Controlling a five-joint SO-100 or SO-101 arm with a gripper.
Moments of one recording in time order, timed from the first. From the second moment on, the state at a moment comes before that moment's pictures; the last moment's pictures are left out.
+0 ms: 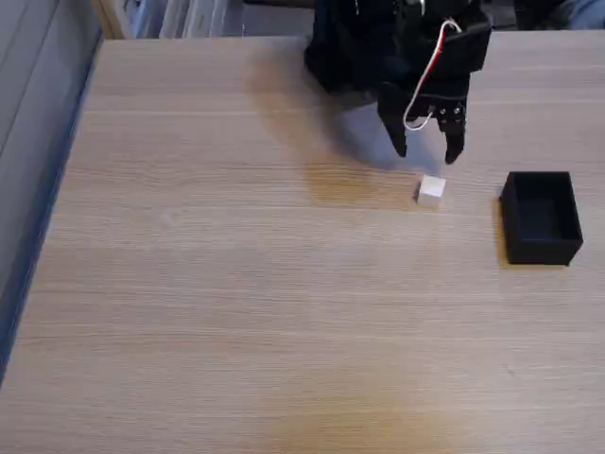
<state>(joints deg) -17.1 115.3 123.4 73.7 -57.1</state>
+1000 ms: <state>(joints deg) -18.0 97.7 114.6 72.0 -54.4</state>
